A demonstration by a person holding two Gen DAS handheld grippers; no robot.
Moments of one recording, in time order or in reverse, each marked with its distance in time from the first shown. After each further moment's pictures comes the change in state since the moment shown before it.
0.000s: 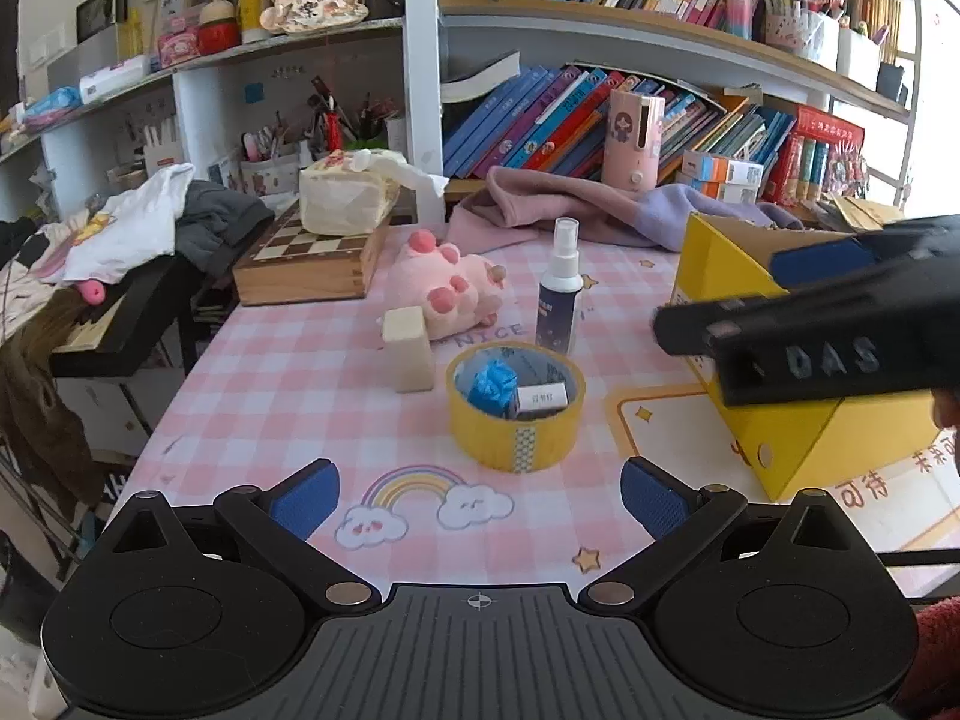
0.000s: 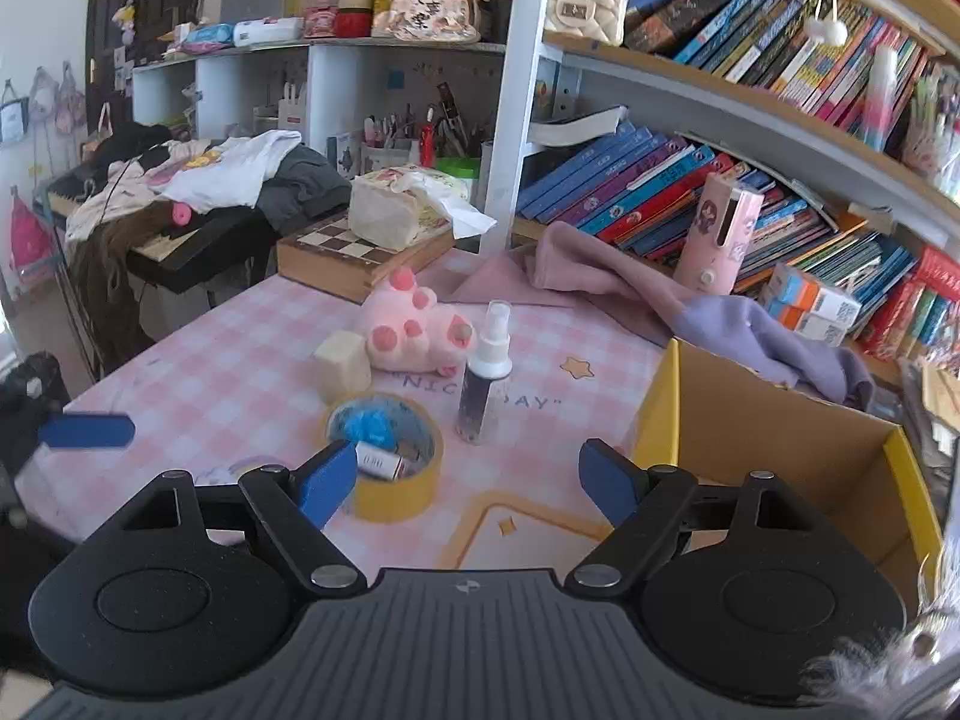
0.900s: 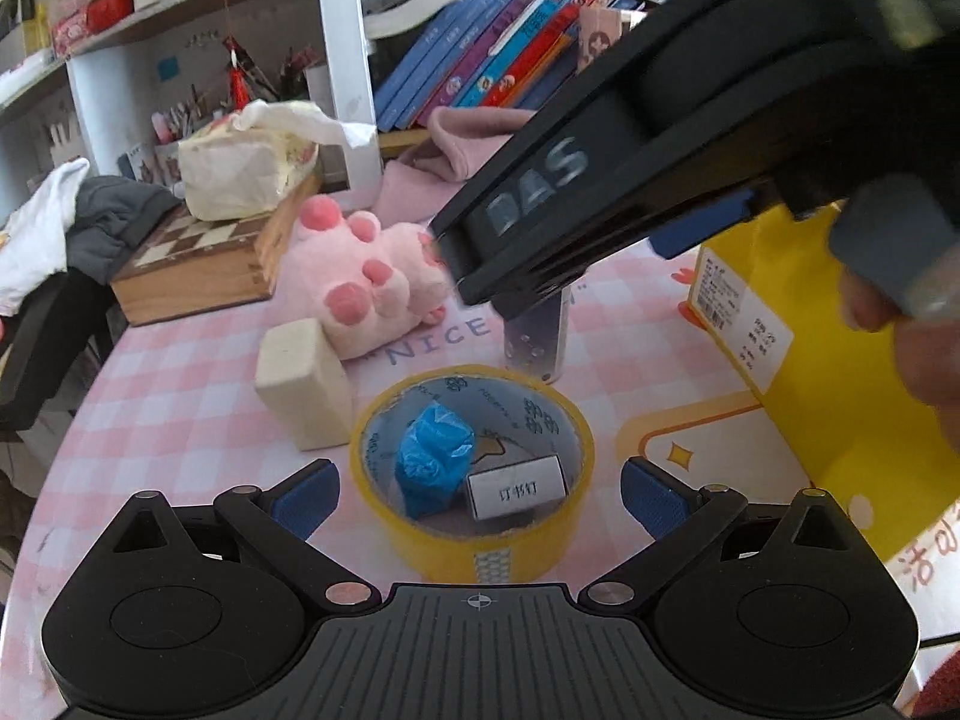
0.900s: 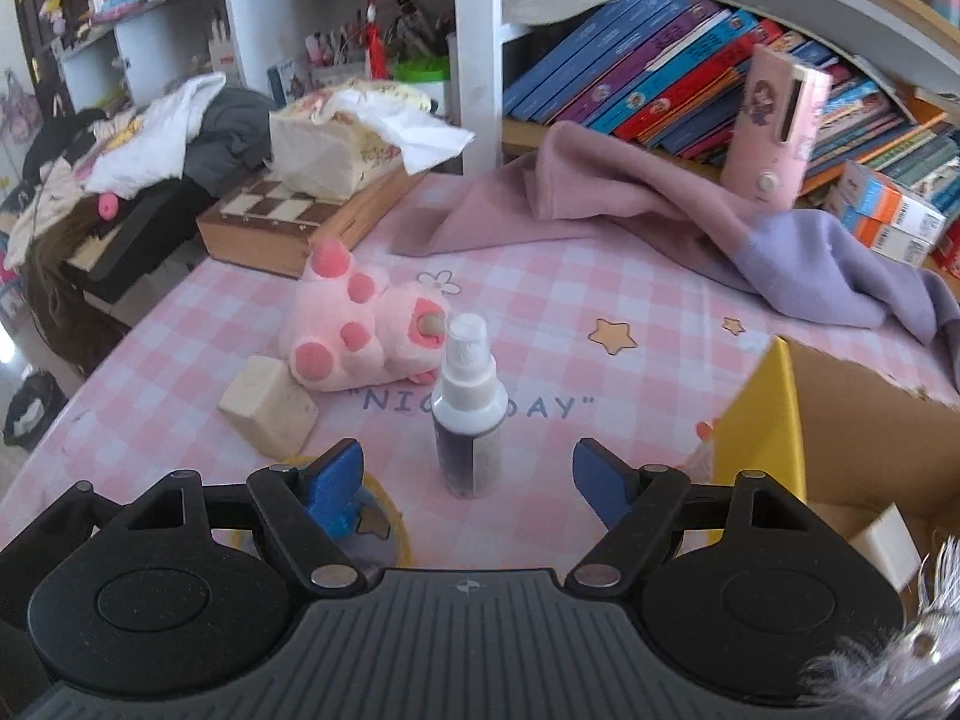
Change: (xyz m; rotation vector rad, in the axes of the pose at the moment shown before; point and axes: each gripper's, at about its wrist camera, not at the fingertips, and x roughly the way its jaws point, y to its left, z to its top) left arm 0.124 -0.023 0.028 0.079 0.093 -0.040; right arm 0.146 -0.030 0.048 0.098 0.236 0.050
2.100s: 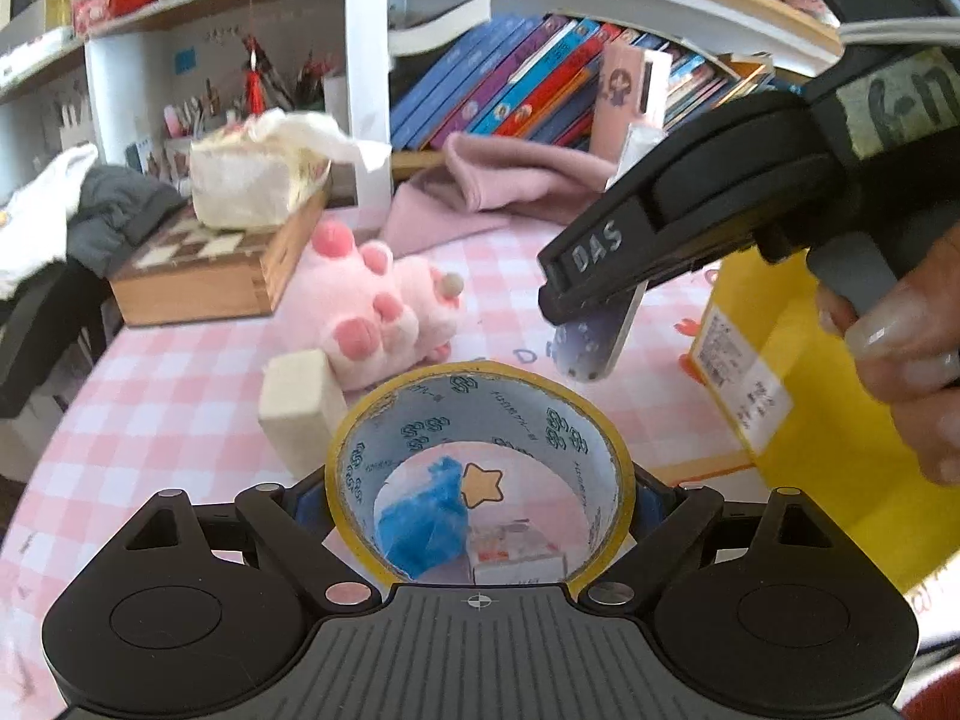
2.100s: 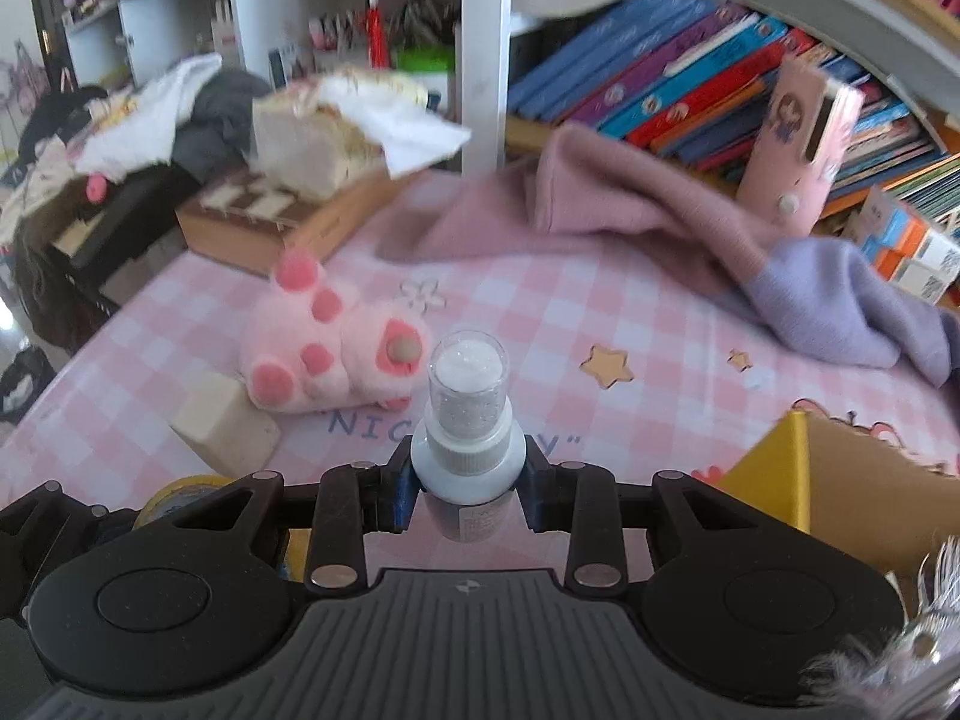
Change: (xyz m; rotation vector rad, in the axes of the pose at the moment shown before) left arm -0.007 0.013 0.011 -0.066 -0.057 -0.034; right arm 0.007 -0.014 0.016 -0.031 -0.026 0.006
